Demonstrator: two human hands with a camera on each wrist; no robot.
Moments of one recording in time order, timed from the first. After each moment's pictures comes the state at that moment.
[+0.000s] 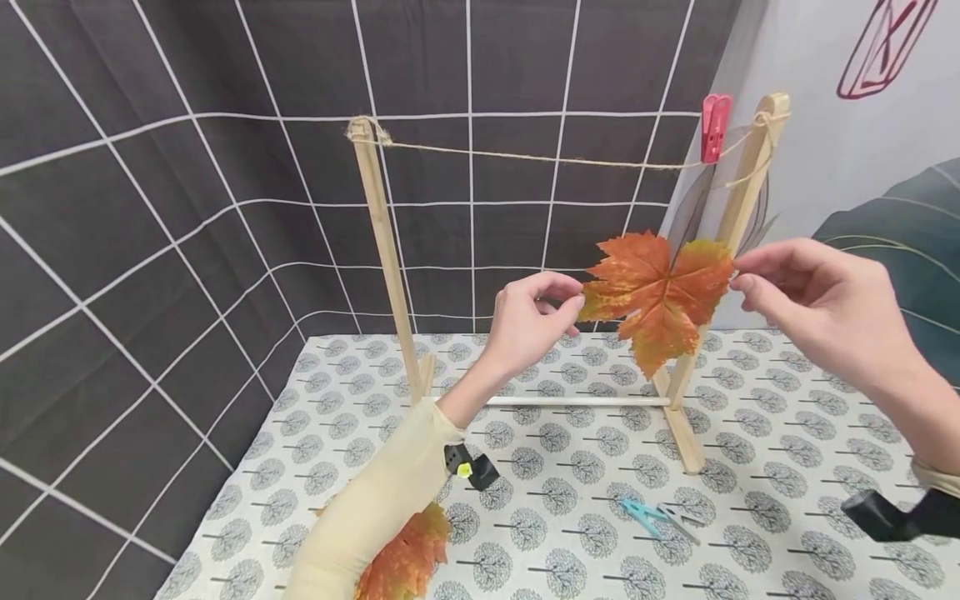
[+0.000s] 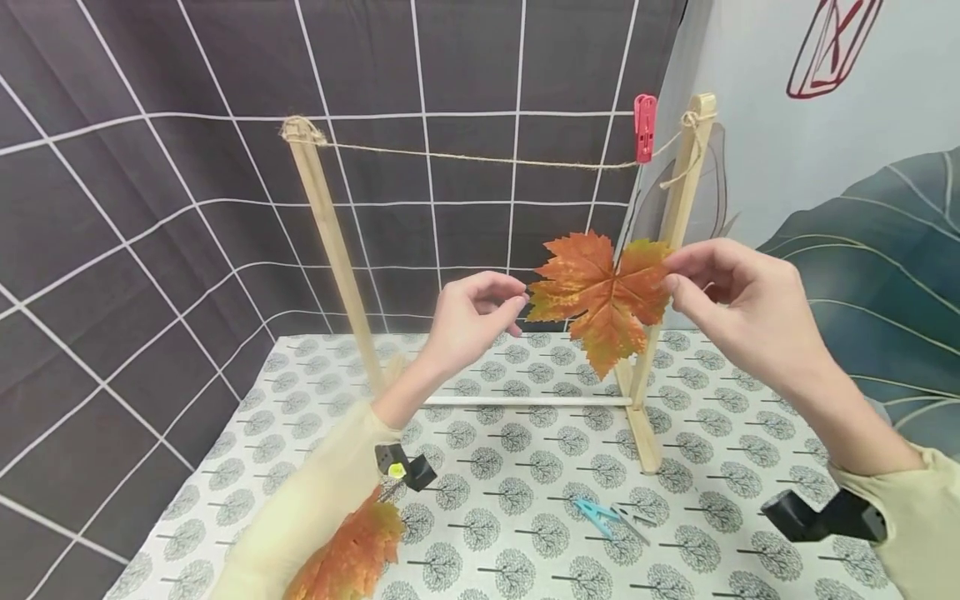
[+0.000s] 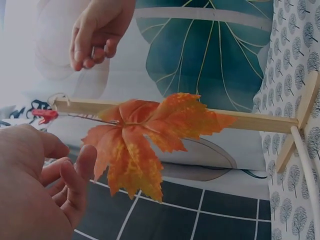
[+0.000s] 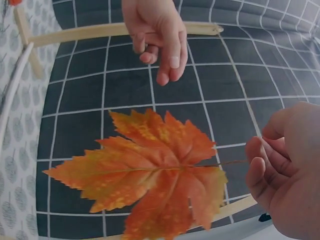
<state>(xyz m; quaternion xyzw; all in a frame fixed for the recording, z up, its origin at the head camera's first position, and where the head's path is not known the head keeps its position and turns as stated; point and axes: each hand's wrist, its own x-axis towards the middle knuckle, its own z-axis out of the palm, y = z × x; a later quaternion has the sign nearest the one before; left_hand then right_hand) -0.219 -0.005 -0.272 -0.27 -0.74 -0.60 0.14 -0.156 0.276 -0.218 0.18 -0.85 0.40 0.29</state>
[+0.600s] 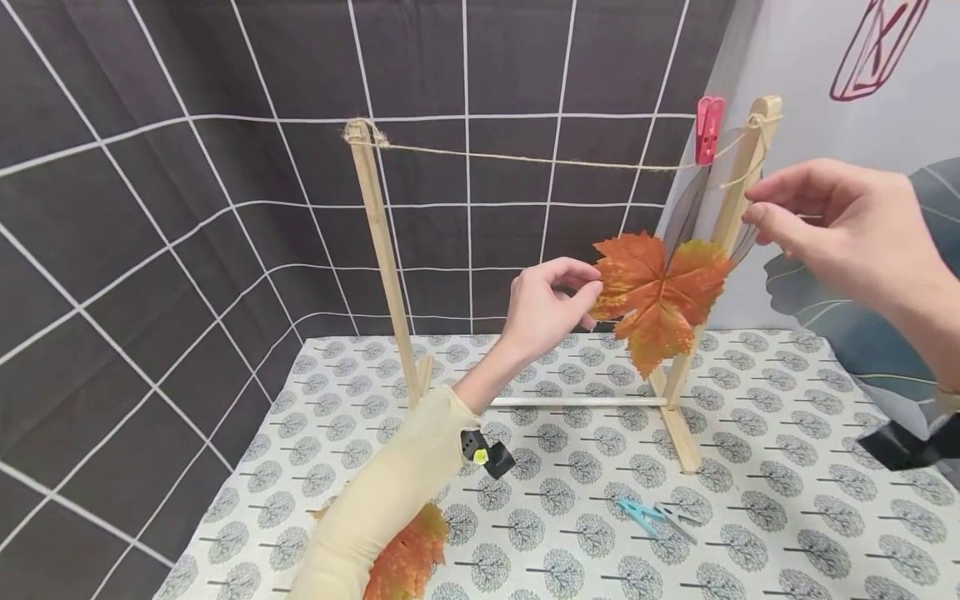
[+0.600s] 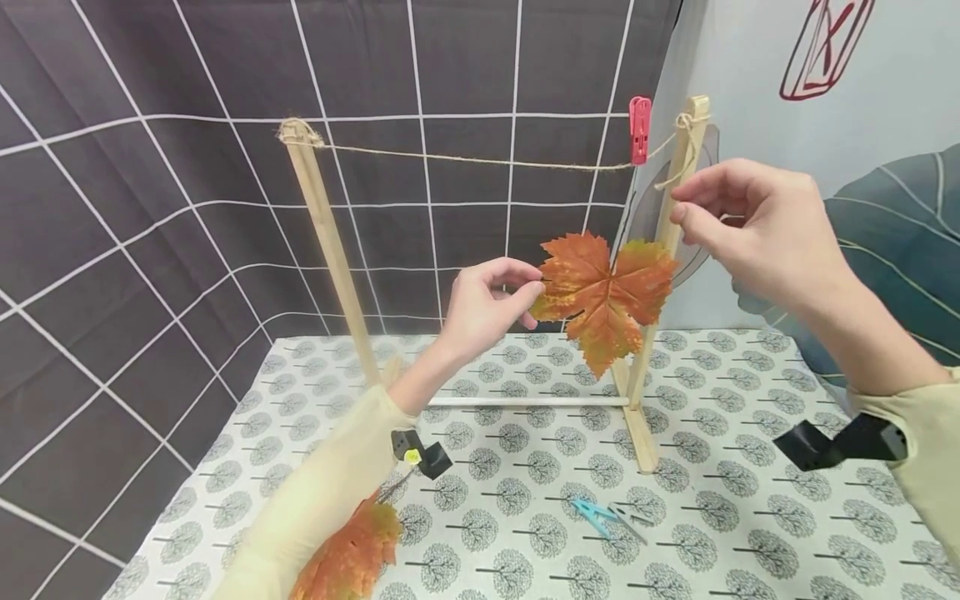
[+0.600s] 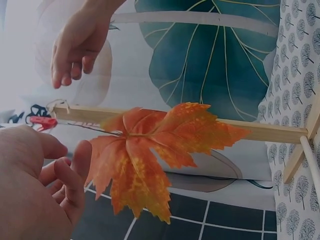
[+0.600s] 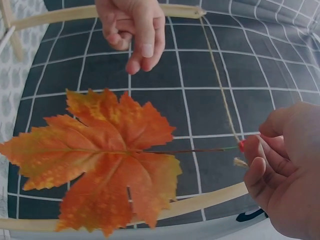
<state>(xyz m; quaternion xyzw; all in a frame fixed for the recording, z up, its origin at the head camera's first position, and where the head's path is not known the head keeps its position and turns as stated) -0.223 0.015 -0.257 -0.27 -0.73 -0.62 0.13 -0.181 0.285 -0.163 0.17 -0.85 0.42 0.26</state>
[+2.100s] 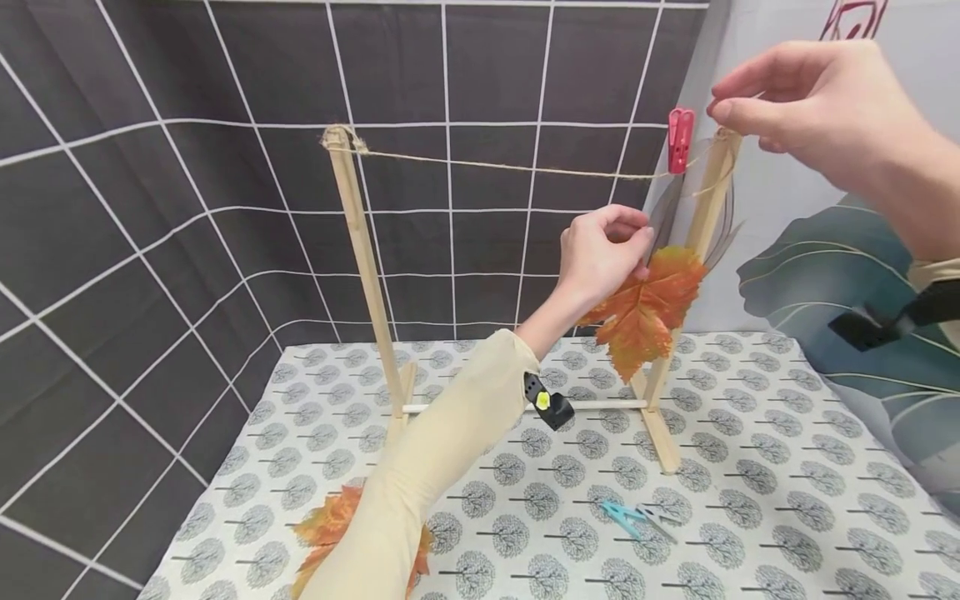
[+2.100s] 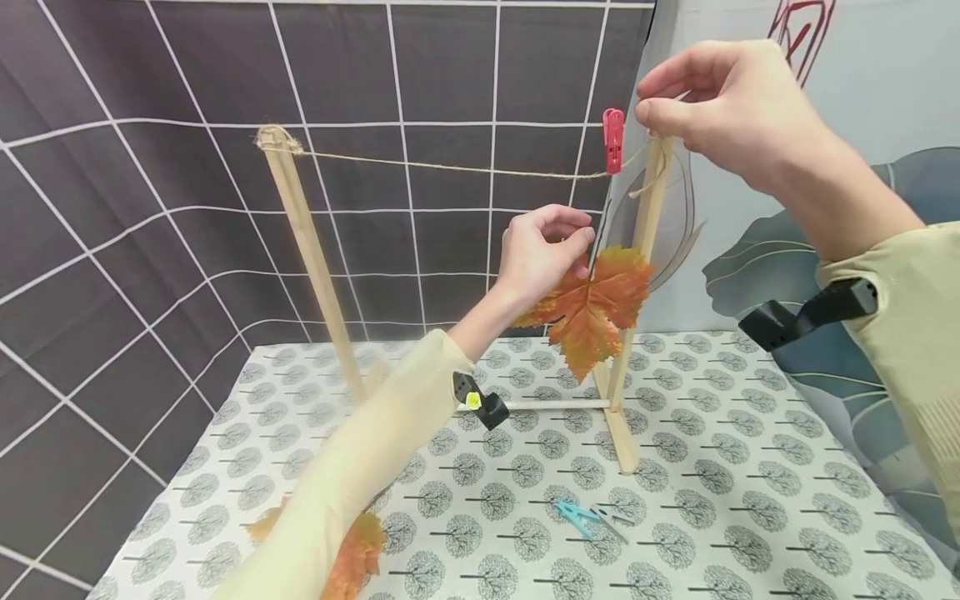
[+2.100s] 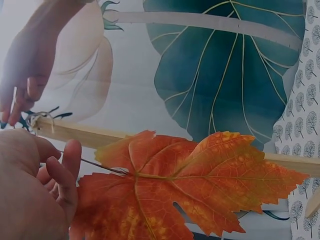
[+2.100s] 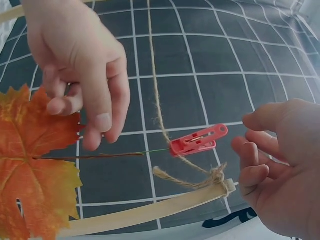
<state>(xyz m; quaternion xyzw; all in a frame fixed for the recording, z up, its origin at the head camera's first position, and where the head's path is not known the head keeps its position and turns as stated) -0.256 0.084 -0.214 -0.26 -0.74 -0.60 0.15 -0.220 0.278 -0.077 0.11 -0.88 0.42 0.19</state>
